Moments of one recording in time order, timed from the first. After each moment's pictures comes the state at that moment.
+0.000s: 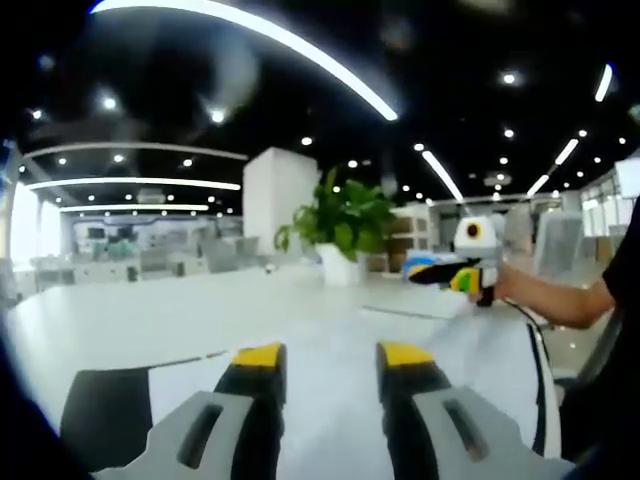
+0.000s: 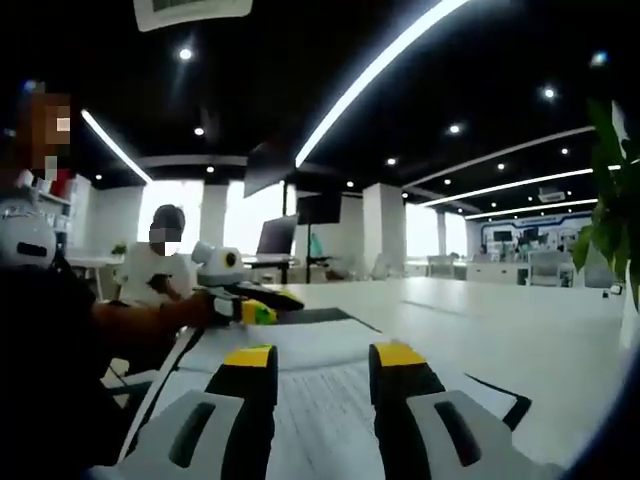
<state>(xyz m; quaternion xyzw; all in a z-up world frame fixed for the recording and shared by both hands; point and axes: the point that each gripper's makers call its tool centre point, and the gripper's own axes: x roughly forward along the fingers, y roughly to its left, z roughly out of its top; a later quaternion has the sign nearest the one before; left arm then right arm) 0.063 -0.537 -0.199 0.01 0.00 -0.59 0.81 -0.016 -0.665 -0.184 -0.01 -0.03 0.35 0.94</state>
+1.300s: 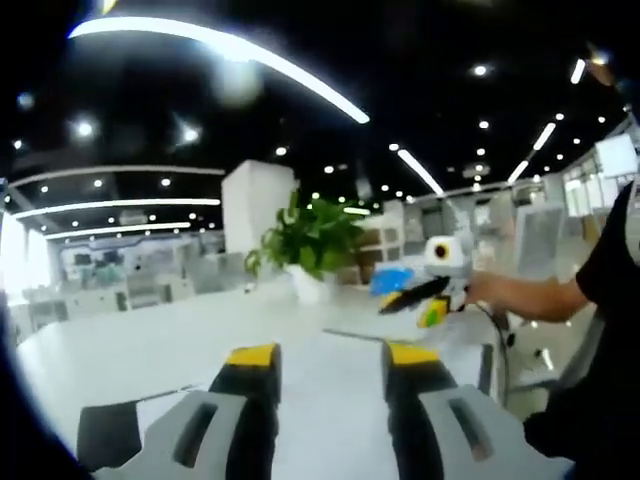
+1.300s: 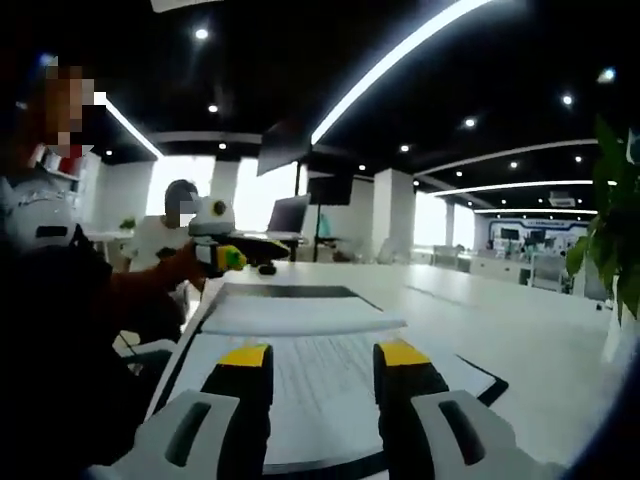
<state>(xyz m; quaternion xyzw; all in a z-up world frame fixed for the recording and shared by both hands) -0.012 -0.562 -0.161 0.05 -0.03 -0.63 0.78 -0.048 -0.698 -0.196 -0.05 0.00 0.37 0.93</state>
